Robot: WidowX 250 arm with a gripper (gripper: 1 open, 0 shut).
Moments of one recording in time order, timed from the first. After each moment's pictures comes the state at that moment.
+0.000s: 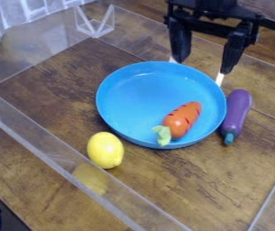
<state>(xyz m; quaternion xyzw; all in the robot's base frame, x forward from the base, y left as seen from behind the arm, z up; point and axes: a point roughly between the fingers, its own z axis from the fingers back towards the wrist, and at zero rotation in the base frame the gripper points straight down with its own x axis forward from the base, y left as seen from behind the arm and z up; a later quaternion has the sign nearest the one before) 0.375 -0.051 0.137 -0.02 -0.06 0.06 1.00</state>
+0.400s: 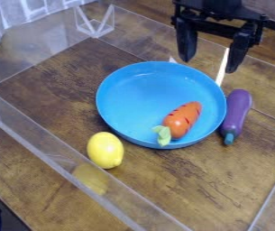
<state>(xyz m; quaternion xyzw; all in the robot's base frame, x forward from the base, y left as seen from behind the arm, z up) 0.388 -0.050 0.112 -0.01 -0.05 0.09 0.99</state>
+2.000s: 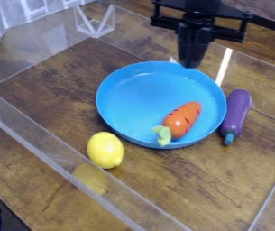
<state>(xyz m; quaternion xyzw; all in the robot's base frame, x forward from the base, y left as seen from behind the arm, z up) 0.361 -0.027 0.134 0.00 -0.04 0.16 0.99</state>
